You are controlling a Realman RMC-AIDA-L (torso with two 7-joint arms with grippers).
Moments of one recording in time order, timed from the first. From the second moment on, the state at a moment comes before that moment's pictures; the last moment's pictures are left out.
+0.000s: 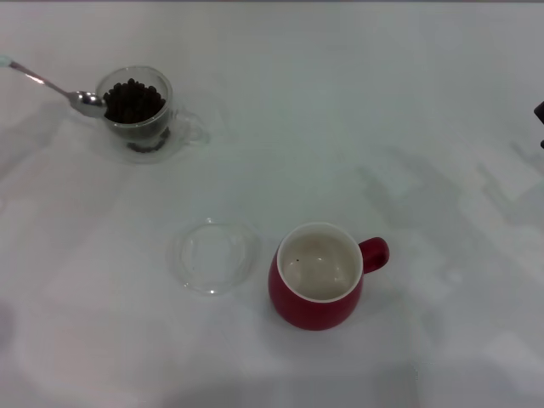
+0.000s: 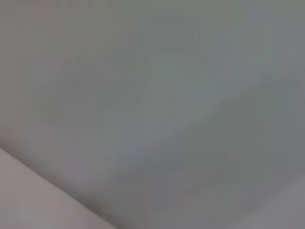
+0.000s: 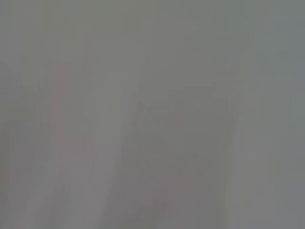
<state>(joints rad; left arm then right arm) -0.59 -1.93 2.84 -0.42 -0.74 1.54 -1.85 0.23 2.00 -1.96 0.14 0.13 -1.87 0.24</state>
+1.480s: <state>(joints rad) -0.67 -1.99 2.84 -0.30 -0.61 1.23 -2.00 0.21 2.01 -1.96 0.14 0.11 -1.86 0.25</state>
